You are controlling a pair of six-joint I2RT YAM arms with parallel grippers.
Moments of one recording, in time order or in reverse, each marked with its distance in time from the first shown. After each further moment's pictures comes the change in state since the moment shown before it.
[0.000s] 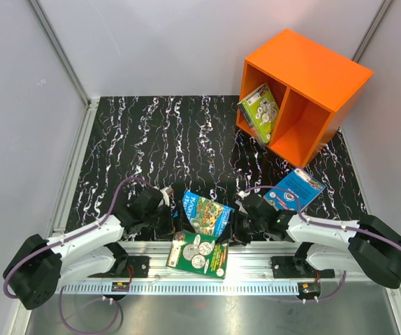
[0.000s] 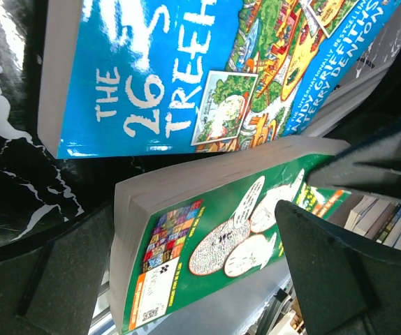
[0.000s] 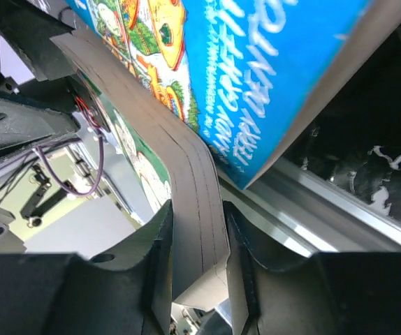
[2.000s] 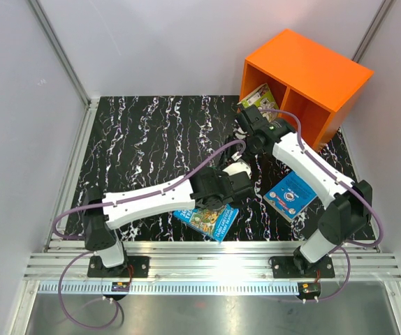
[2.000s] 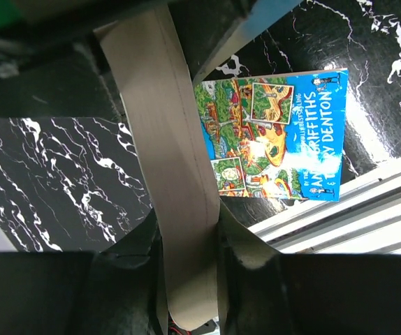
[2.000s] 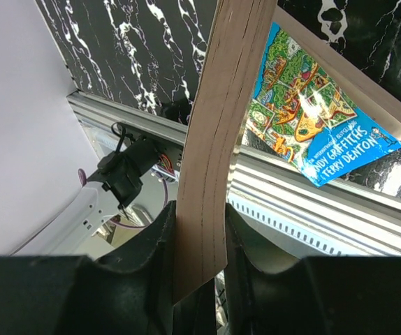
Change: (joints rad) left arm -0.553 0.724 1.328 -0.957 -0.984 0.470; right arm -0.334 0.453 1.223 -1.059 -0.020 -0.394
